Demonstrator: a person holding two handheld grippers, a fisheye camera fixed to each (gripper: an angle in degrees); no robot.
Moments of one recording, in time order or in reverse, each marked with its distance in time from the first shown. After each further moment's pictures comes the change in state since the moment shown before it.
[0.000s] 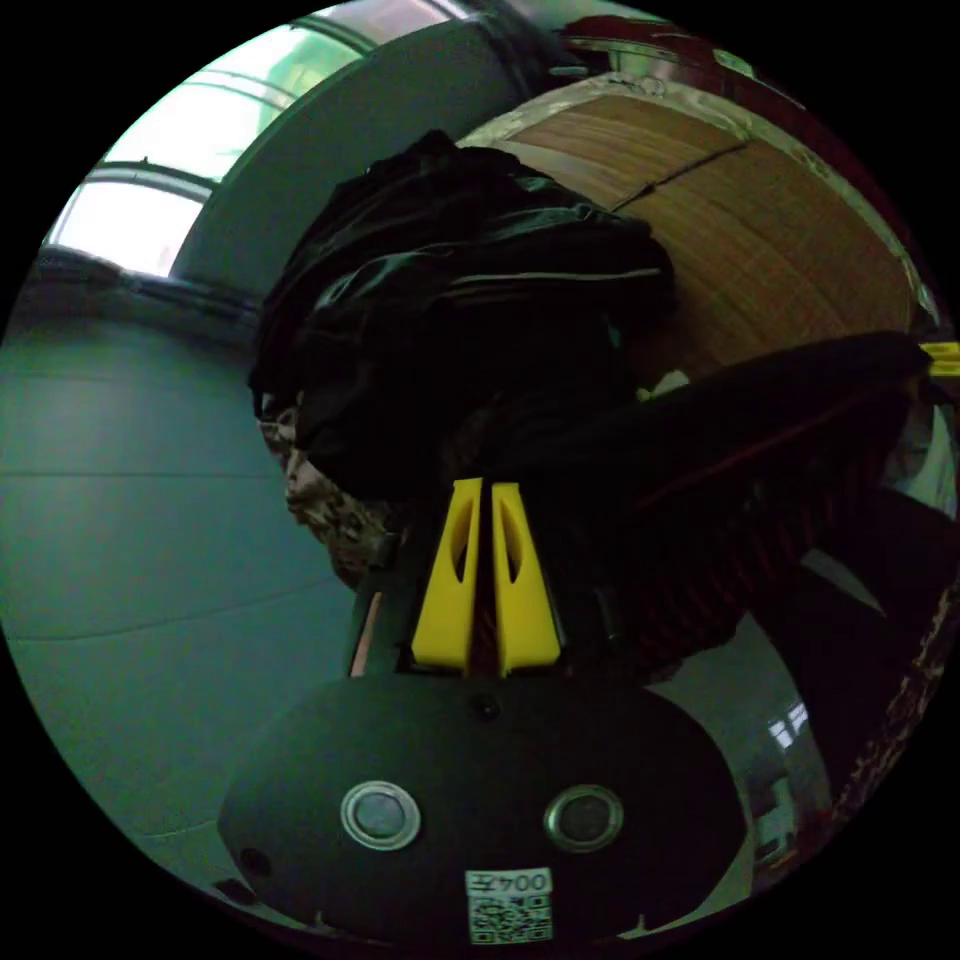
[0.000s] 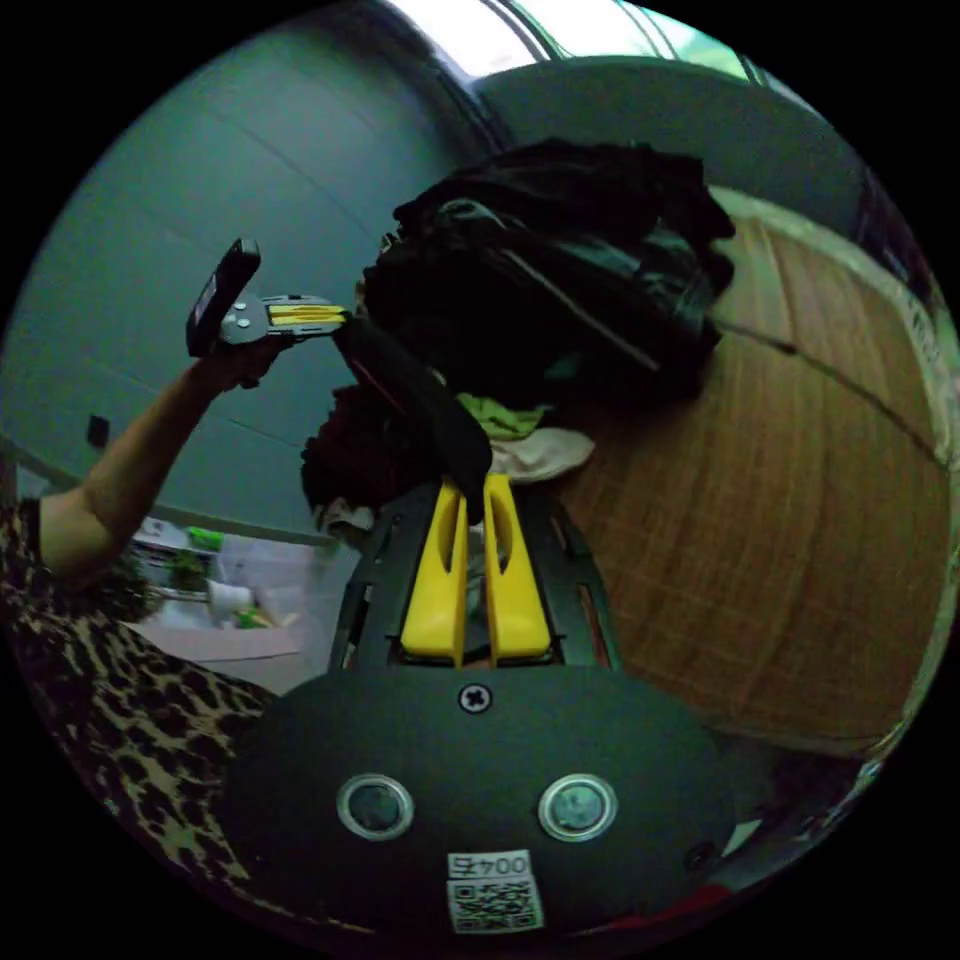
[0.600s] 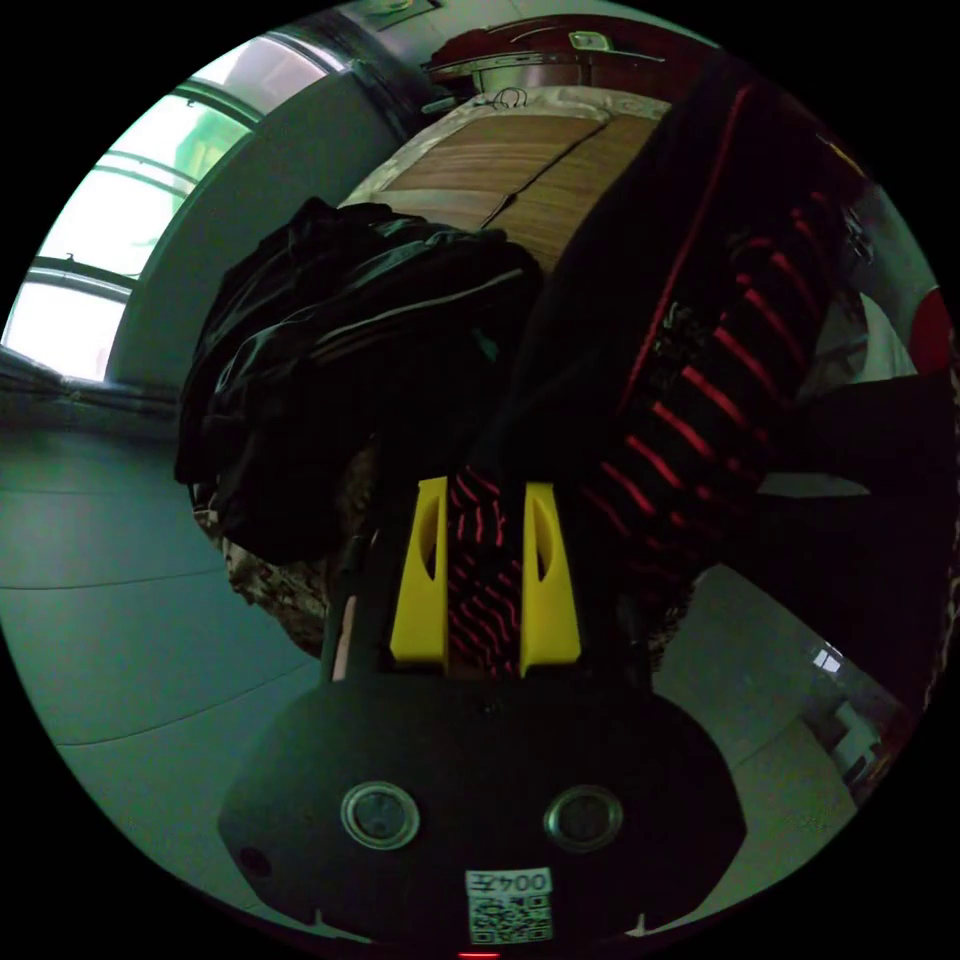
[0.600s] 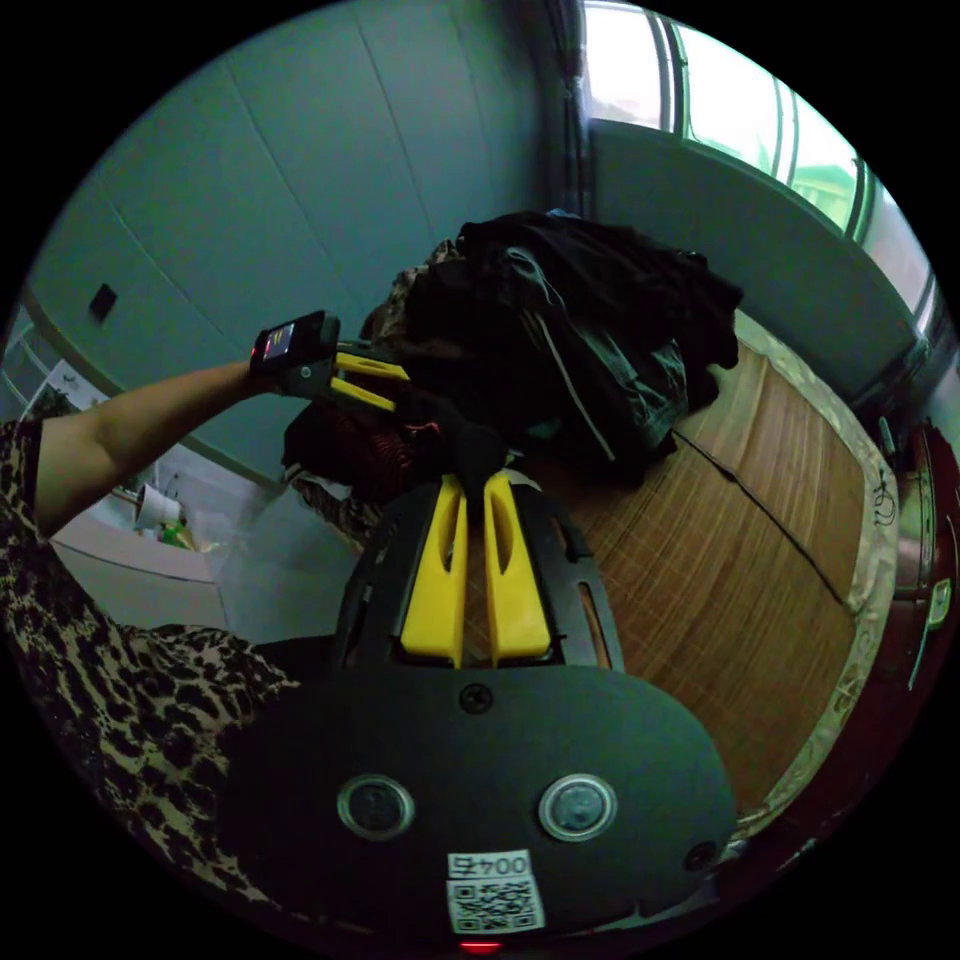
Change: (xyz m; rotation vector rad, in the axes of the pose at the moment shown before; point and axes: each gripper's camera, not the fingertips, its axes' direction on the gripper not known) left arm 0.062 0.013 -0.019 0.108 0.089 0.292; right arm -0.069 -0.061 -0.180 -0.027 0.112 -0.266
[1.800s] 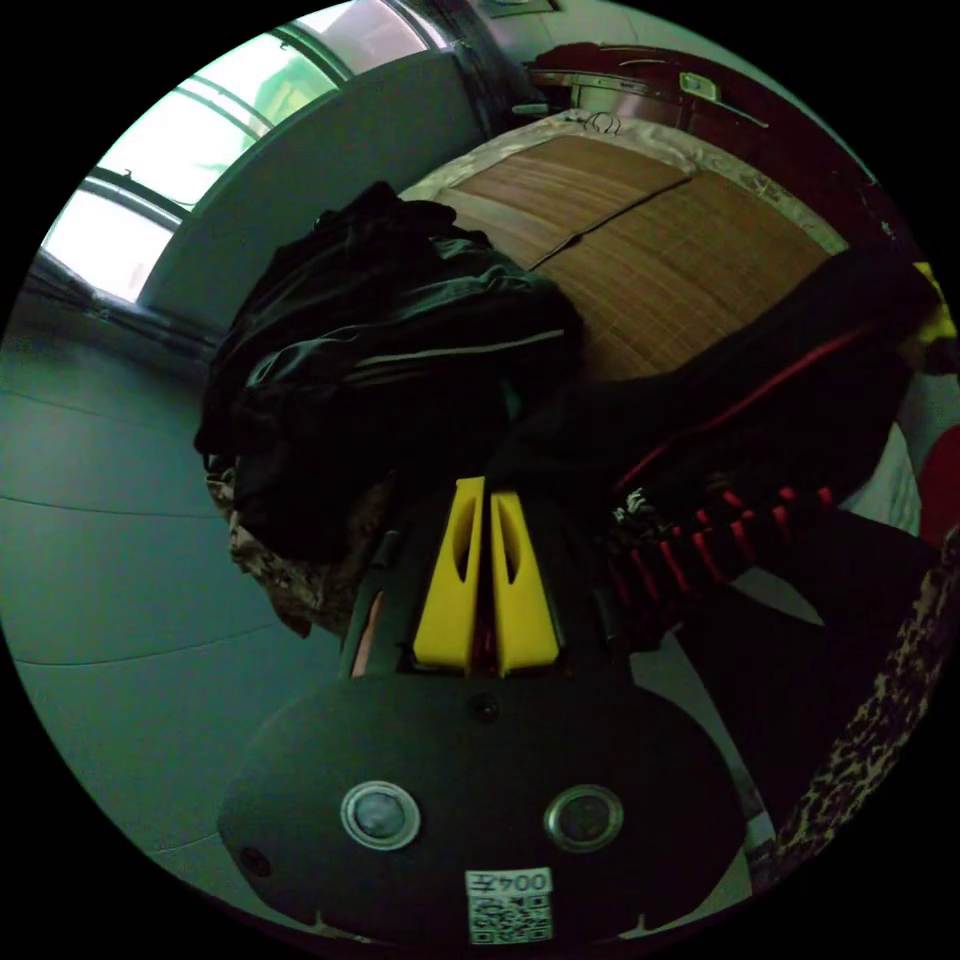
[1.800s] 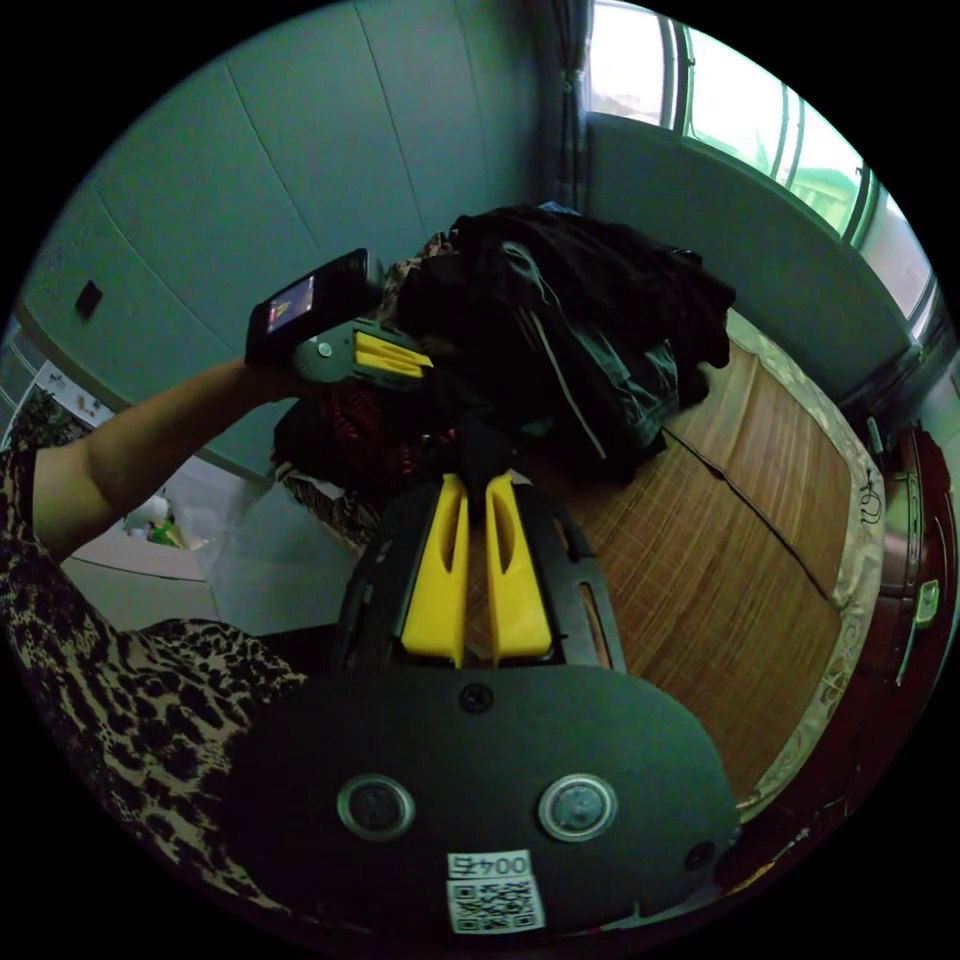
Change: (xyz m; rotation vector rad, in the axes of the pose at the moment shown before) left arm -0.016 -0.031 -0.075 0.005 0.012 -0.252; right arm 0.043 -0.070 -0.142 -0.032 0.038 0.027
